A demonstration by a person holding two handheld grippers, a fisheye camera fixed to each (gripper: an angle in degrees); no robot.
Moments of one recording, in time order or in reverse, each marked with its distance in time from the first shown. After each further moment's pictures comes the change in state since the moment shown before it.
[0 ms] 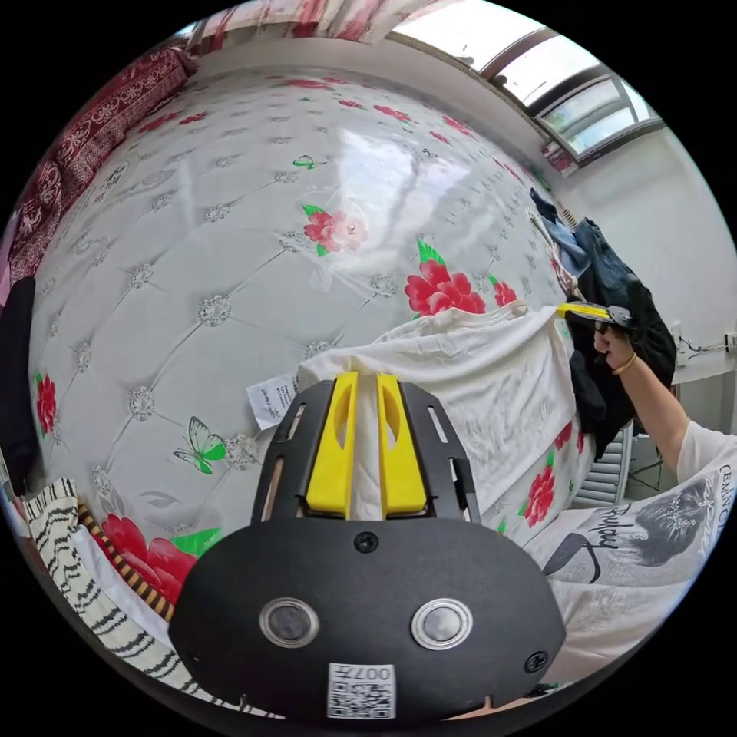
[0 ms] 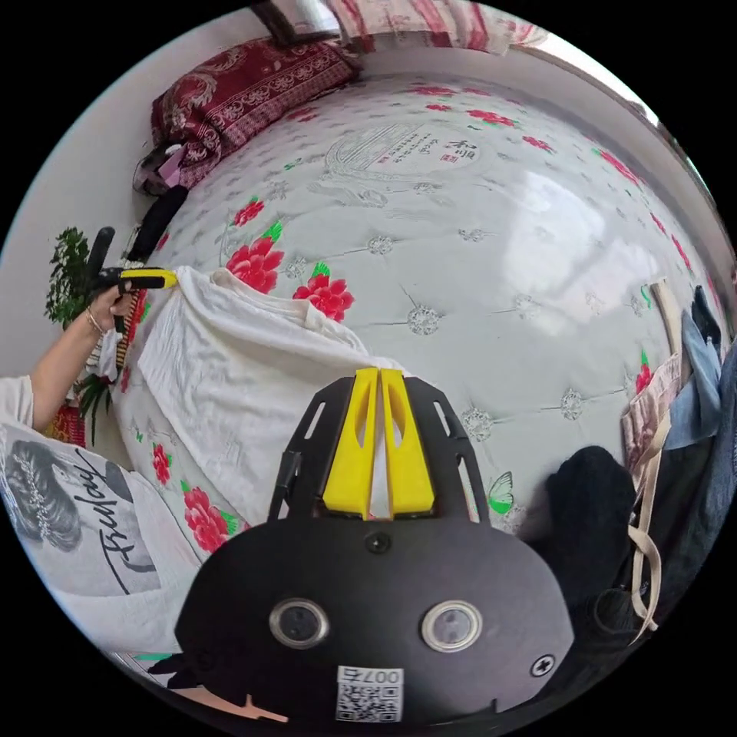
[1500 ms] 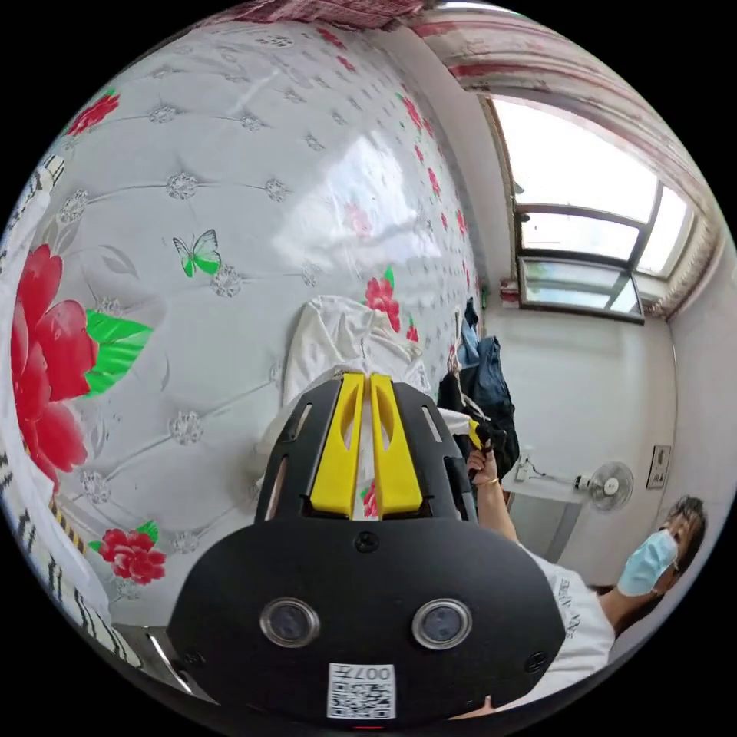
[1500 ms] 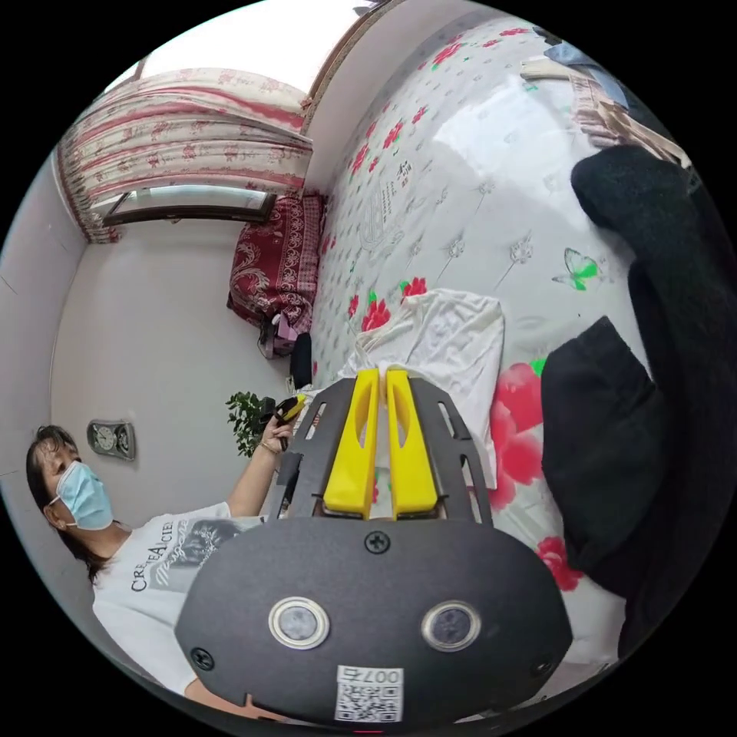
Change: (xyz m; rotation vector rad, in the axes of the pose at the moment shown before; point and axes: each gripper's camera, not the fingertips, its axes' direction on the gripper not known) left arm -0.120 0.076 -0.085 0.097 0.551 -0.562; right arm 0.149 0.122 -0.194 0.278 -0.661 0.499
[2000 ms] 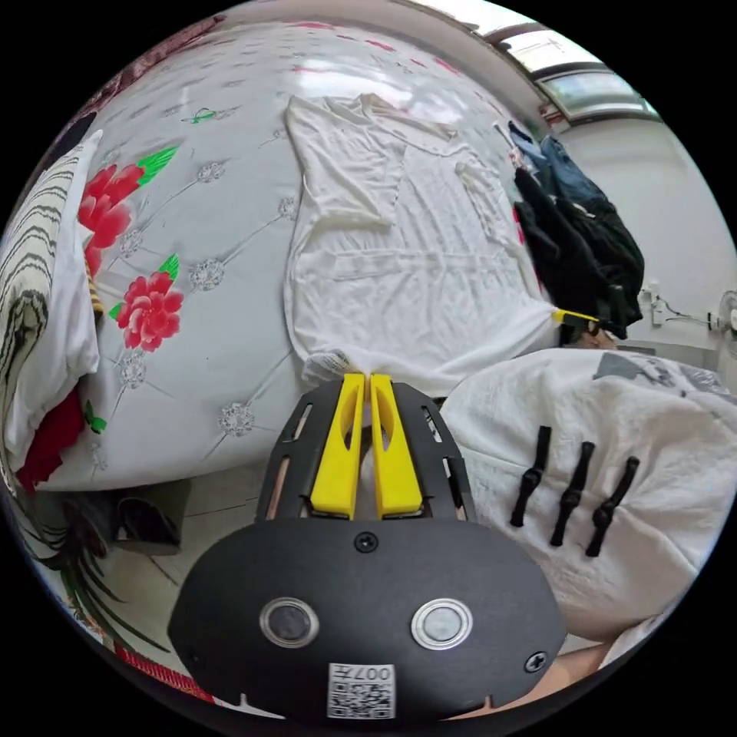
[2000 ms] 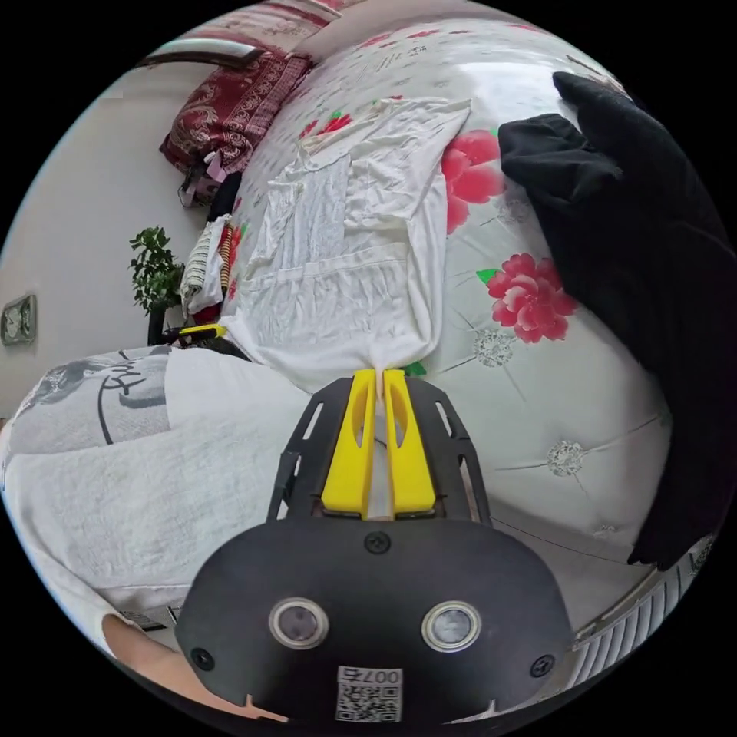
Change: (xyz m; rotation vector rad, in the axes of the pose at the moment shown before) left arm 0.001 0.286 0.068 -0.311 -0.450 0.395; right arm 0.021 0.248 0.000 -0.339 0.294 -0.176
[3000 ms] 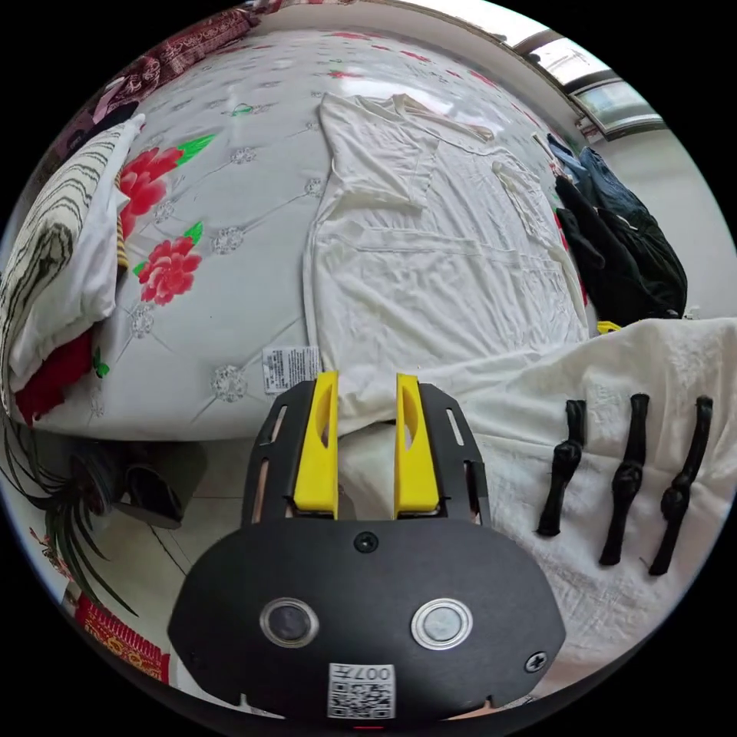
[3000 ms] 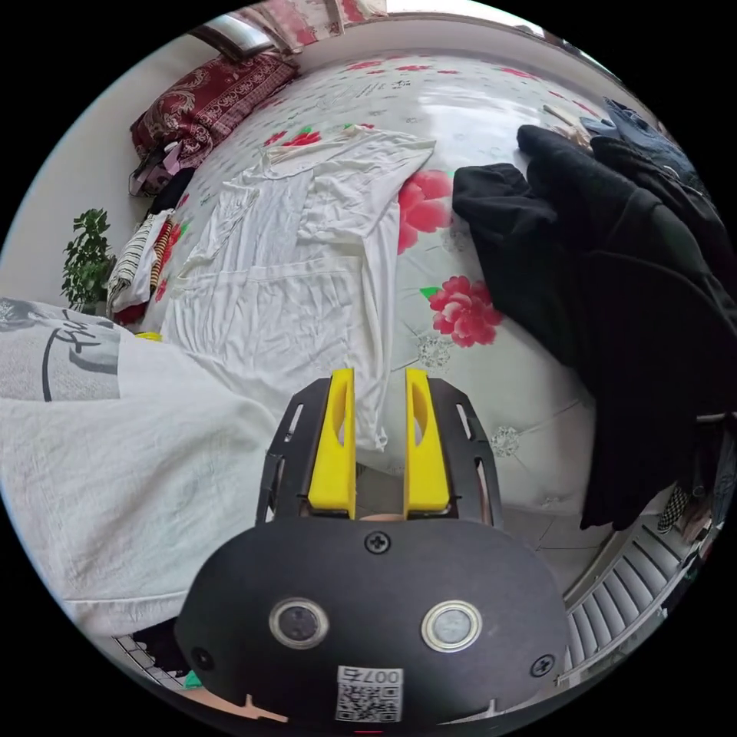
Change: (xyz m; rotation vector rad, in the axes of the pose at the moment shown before) left arm 0.049 0.035 0.140 0.037 -0.215 -0.109; right arm -0.050 0.038 0.125 0.033 0.450 -0.053
